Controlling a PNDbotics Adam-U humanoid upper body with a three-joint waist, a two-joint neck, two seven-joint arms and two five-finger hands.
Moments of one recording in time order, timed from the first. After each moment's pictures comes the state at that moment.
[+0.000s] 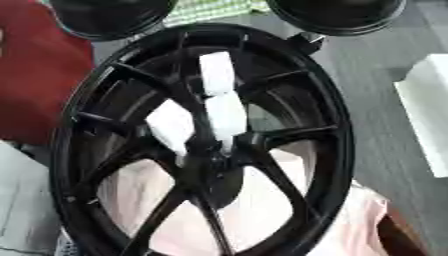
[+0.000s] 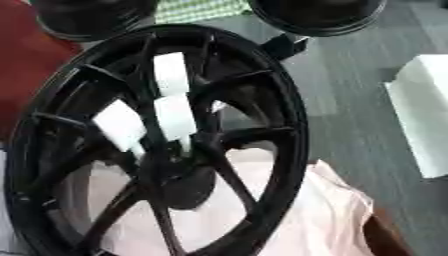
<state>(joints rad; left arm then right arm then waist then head) -0.19 0.80 0.21 -1.98 0.31 -0.19 0.24 -0.39 -0.78 -0.10 -1.90 -0.36 -0.04 -0.16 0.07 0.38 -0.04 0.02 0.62</state>
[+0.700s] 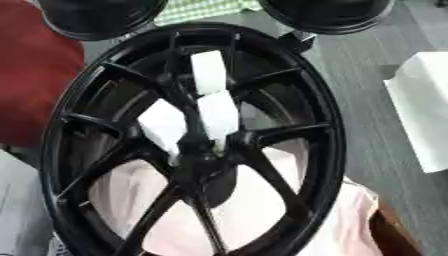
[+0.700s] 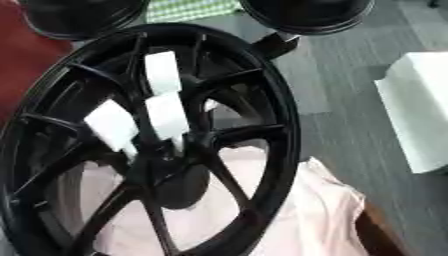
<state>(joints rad) -0.33 1.07 0.14 -1.99 0.28 -0.17 0.10 -0.38 -0.80 -0.10 -1.90 -0.35 -0.04 -0.16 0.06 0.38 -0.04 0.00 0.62</state>
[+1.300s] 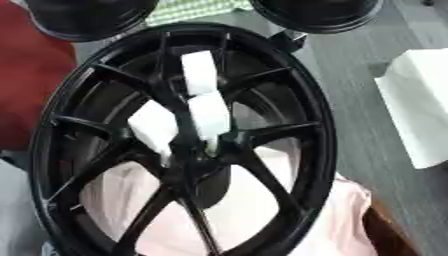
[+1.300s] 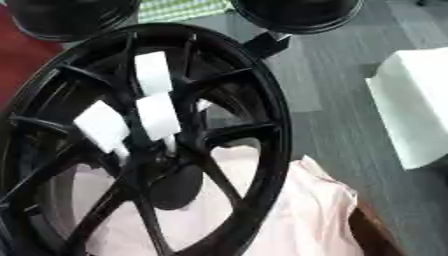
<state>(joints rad) -0.50 1.23 -0.01 -1.99 0.20 -0.15 -0.32 -0.36 -0.82 -0.10 -1.90 -0.34 -0.04 -0.16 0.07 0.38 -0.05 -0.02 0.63</state>
